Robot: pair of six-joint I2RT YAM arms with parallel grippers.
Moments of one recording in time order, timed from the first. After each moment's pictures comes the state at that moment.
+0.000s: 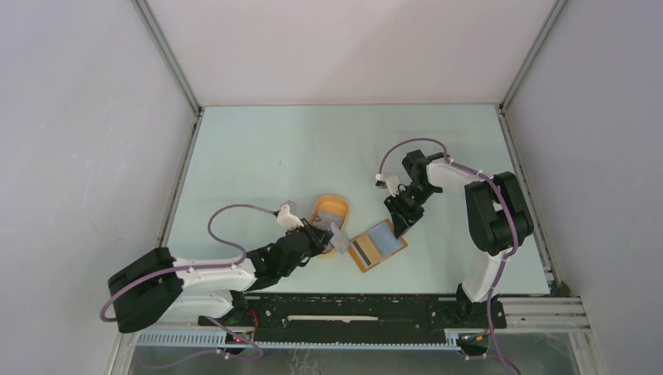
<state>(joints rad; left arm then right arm) -1.03 1.19 0.26 0.45 -0.46 -1.18 0.34 1.84 1.16 -0.94 -0.56 -0.45</state>
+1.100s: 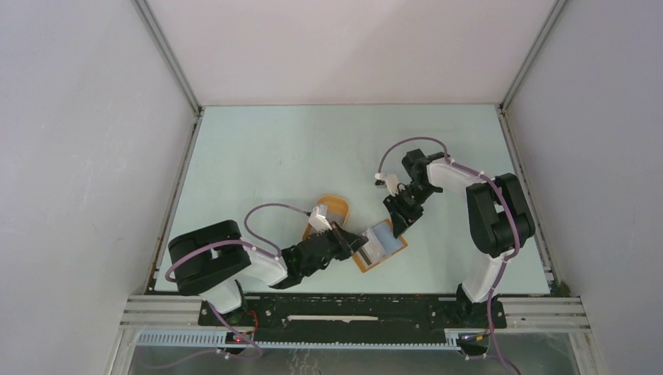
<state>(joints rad) -1.12 1.58 0.34 0.96 -0.30 -1.22 0.34 1.82 1.16 -0.94 -0.57 -0.46</state>
